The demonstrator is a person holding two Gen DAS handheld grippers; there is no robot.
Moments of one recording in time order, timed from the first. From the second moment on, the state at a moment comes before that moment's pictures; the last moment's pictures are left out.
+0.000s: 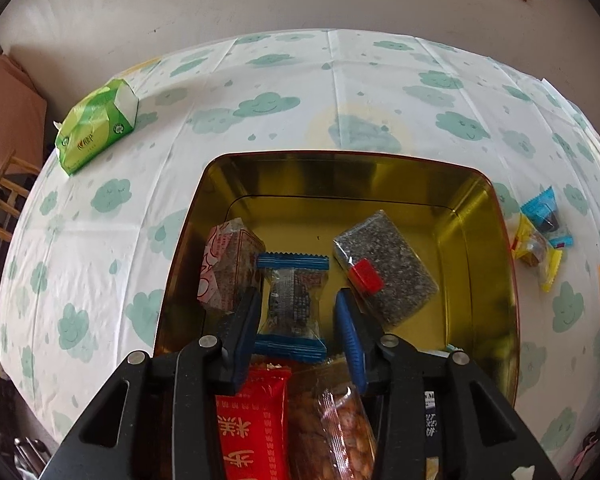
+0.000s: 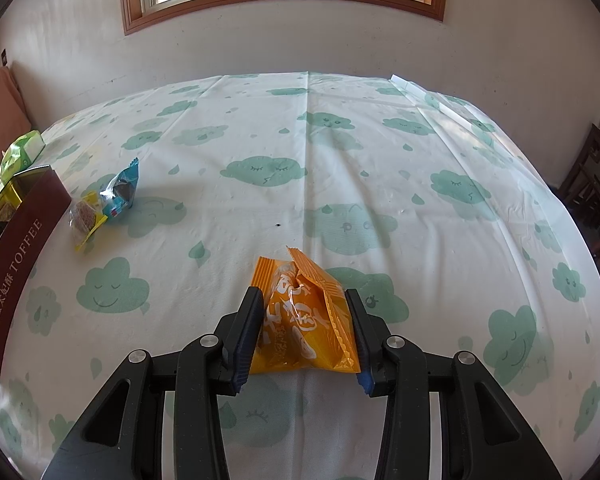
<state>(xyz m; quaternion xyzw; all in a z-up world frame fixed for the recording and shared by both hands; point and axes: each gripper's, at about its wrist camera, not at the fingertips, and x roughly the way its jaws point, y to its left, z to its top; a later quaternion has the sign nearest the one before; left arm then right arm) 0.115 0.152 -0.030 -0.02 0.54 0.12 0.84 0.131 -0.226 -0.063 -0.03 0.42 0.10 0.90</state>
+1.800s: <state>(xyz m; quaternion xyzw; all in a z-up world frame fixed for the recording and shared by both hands) 0.032 0.143 0.002 -0.04 0.47 0.10 0.88 0.108 -0.160 -0.013 -0.06 0.40 0.14 0.91</state>
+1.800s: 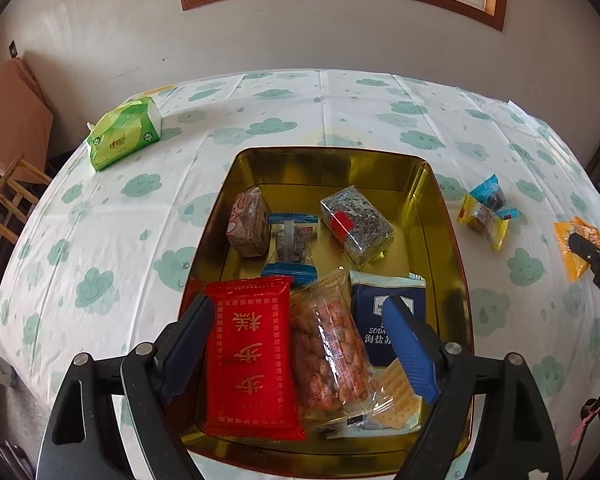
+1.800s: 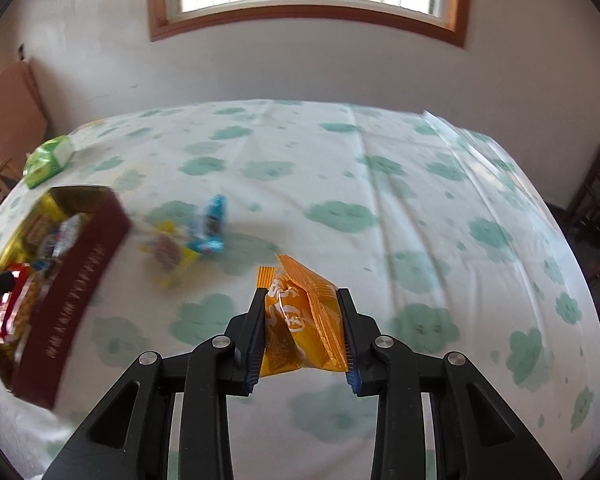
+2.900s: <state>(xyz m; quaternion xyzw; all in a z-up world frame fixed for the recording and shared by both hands) -0.006 0.227 0.015 -0.08 0.45 0.20 0.86 0.073 0.053 -0.008 -0.13 0.39 0.34 0.85</state>
